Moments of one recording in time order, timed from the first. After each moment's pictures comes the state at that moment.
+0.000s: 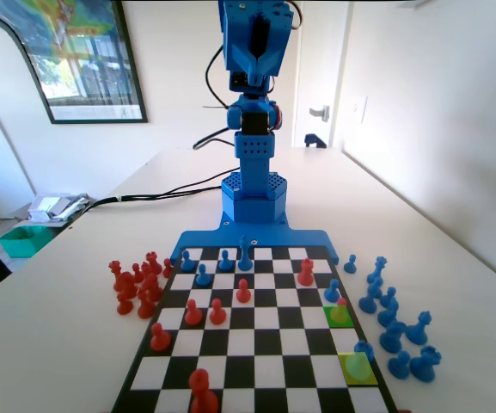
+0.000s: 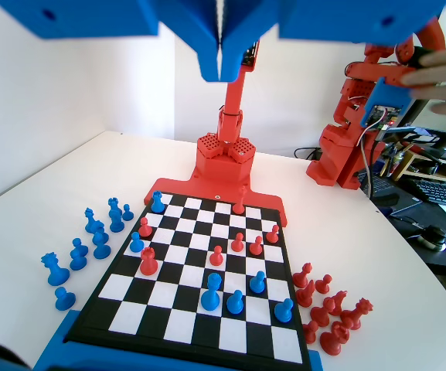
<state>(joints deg) 1.2 174.9 124.5 91.1 -100.1</state>
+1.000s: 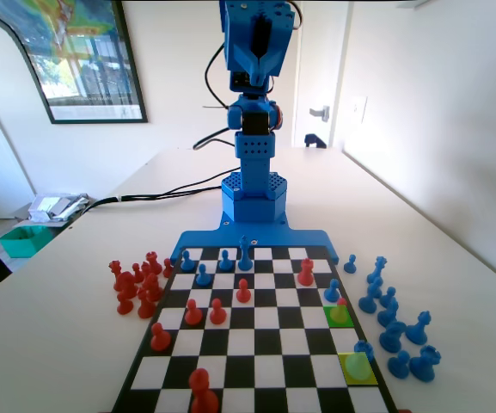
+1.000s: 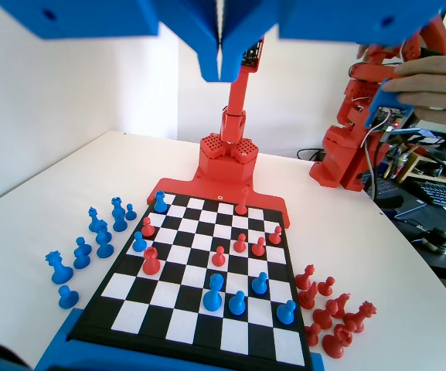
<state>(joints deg) 0.4 174.9 124.5 91.1 -100.1</state>
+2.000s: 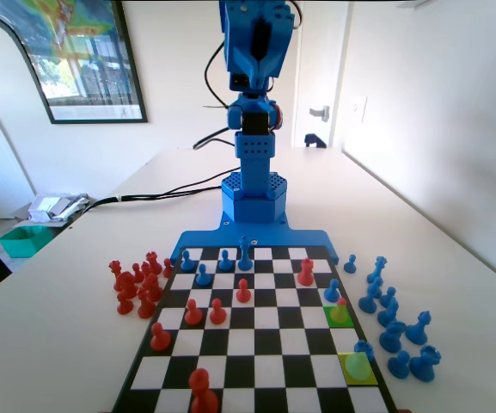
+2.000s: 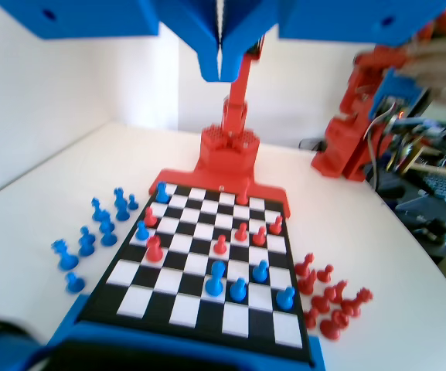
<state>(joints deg) -0.7 171.8 121.5 95.6 -100.1</state>
